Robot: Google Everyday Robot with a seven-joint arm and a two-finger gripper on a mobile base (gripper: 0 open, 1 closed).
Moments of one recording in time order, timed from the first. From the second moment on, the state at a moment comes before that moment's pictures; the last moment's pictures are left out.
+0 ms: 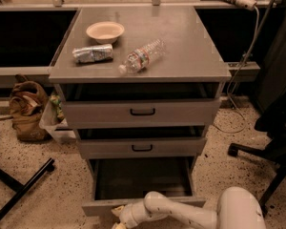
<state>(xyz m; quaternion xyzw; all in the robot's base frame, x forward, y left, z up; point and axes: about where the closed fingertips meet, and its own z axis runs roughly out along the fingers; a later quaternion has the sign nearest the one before) 0.432 0.143 0.179 -0.49 0.72 0.44 0.24</state>
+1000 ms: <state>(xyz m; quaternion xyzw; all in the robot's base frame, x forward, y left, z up) 0.501 0.115 0.185 -0.47 0.73 0.41 0.27</state>
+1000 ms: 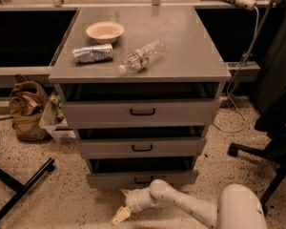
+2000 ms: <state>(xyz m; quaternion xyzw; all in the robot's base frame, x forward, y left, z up) 0.608 0.122 0.202 -0.46 0.75 0.38 0.29</state>
